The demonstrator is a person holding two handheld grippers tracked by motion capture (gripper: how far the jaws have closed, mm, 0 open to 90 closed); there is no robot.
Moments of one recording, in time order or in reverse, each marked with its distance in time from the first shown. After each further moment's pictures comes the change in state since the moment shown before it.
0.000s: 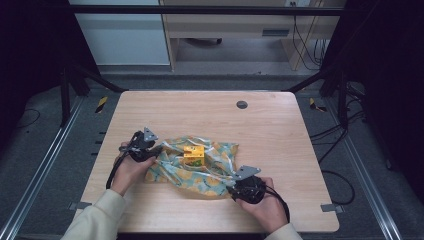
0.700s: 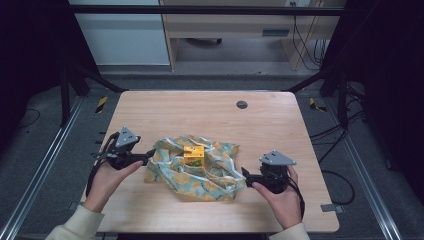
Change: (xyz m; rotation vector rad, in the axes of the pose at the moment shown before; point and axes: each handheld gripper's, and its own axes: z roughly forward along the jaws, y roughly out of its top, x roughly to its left) left arm 0.001 -0.011 -0.080 -0.184 -0.052 -0.054; right arm -0.049 -0.004 -0.043 -0.231 -0.212 0.255
